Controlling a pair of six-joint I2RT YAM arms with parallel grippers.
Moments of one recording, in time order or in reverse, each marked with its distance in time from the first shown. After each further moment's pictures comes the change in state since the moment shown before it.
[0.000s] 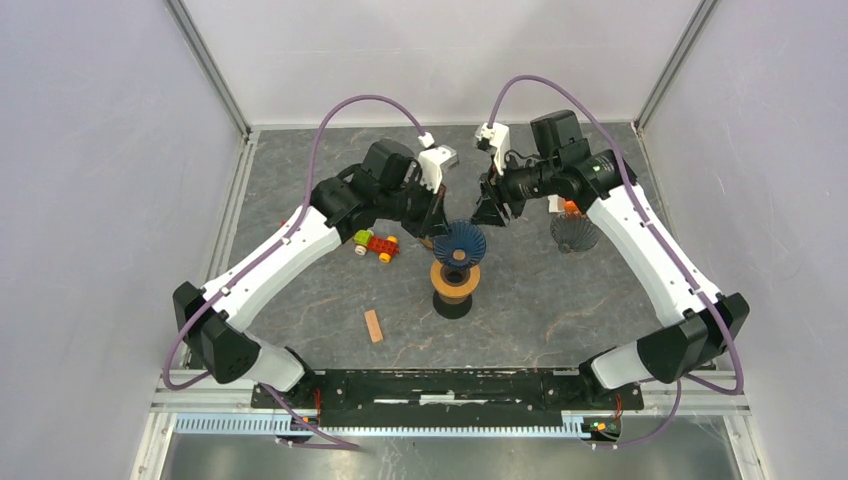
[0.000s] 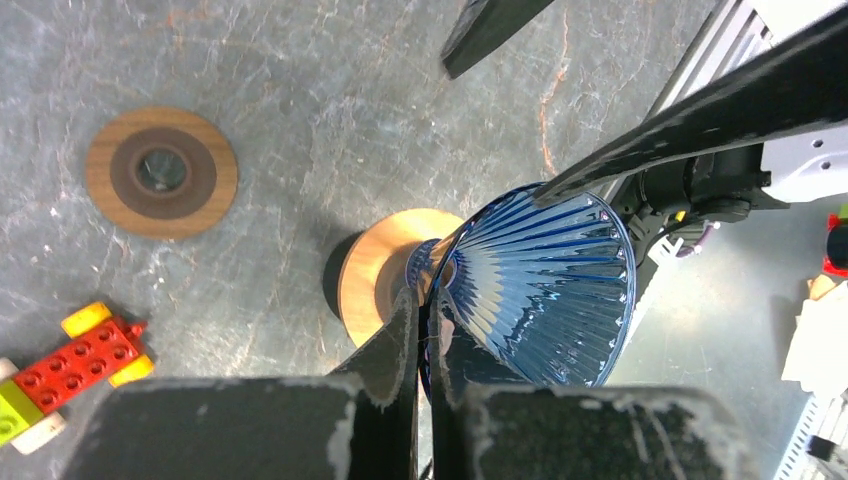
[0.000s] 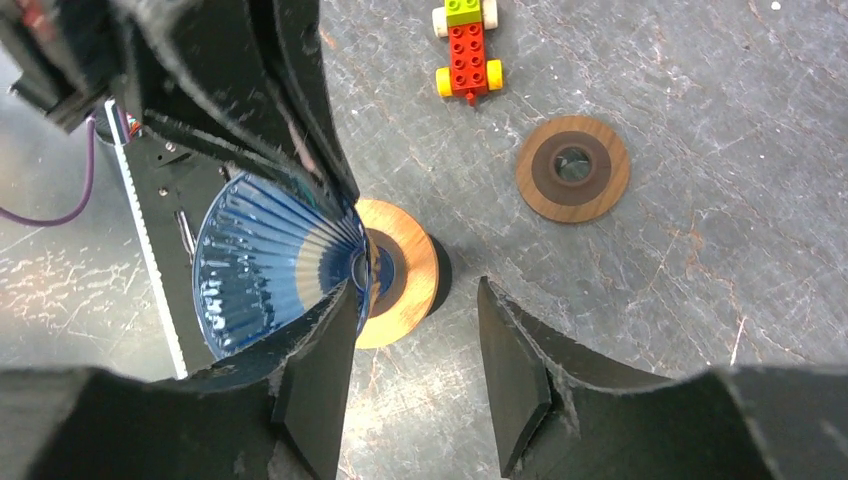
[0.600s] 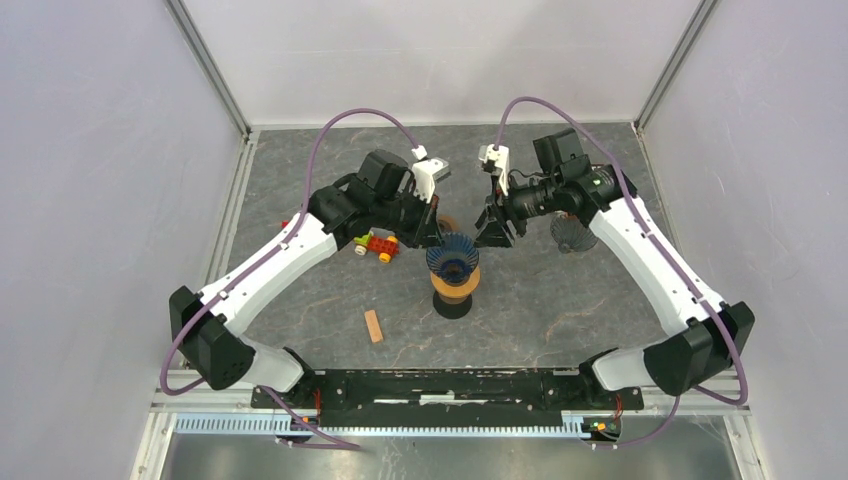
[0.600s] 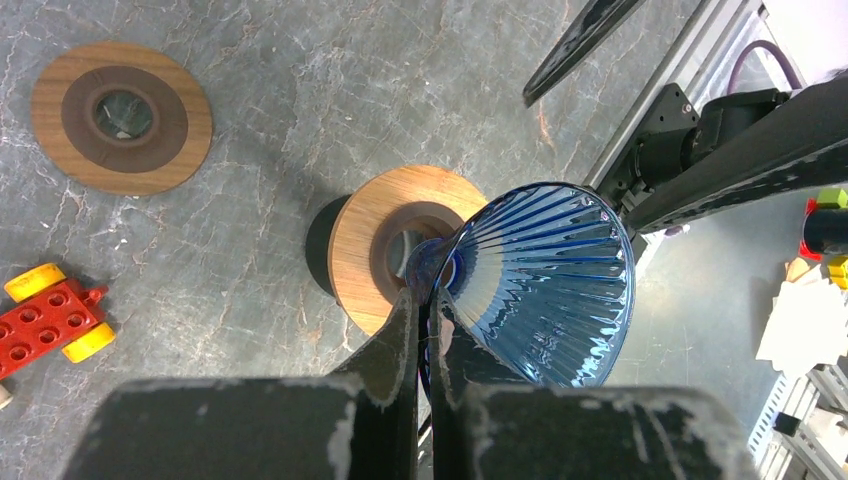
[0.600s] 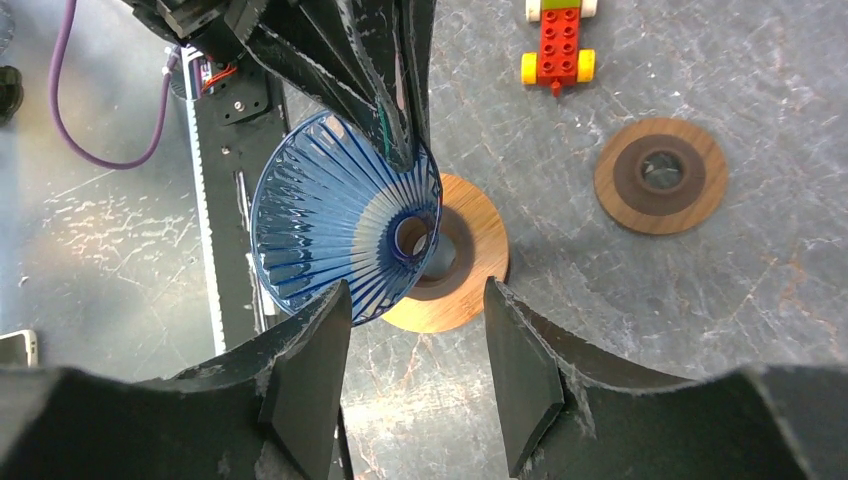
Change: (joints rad) left arm 0.026 -0.055 -0.125 0.006 0.053 -0.037; right arm -0.013 -0.074 -0.143 0.000 -0.166 -0.096
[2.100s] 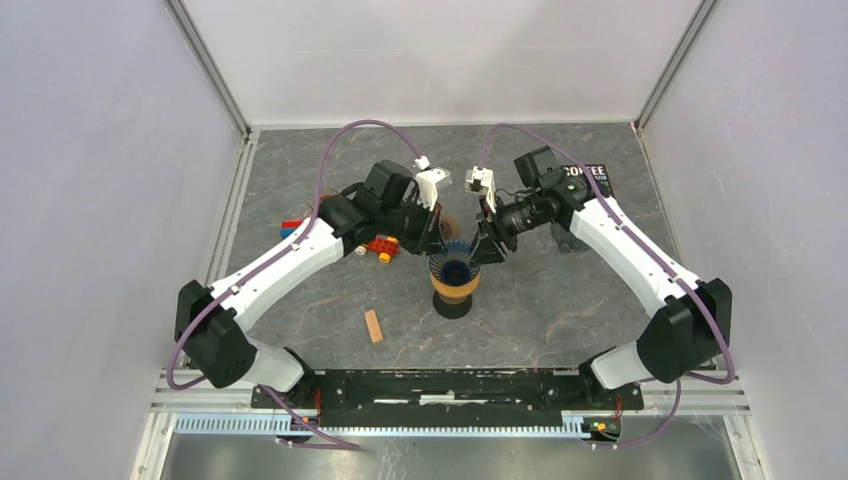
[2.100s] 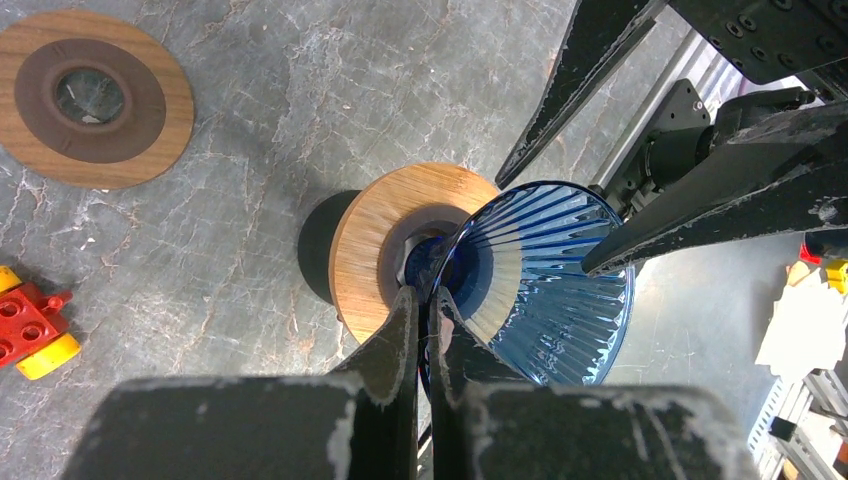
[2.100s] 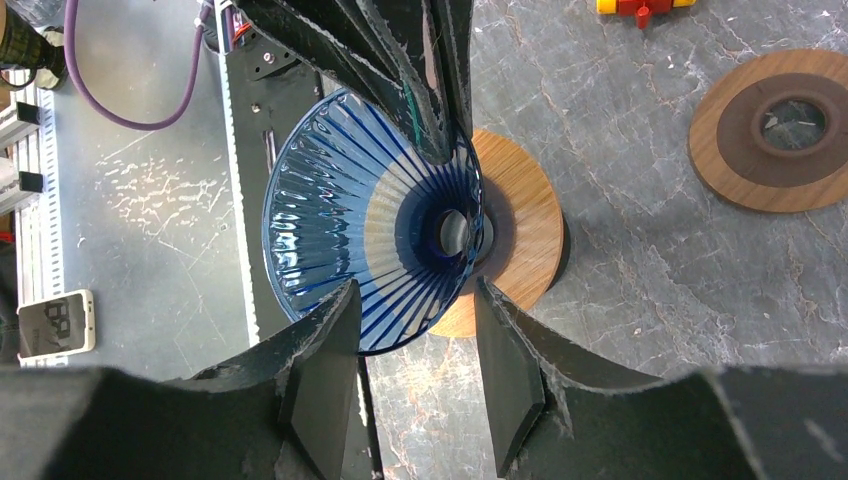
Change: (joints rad) left arm 0.000 0.013 -0.102 0.107 0.012 -0.032; right arm 0.027 0.071 -0.137 0.019 -0.055 -0.023
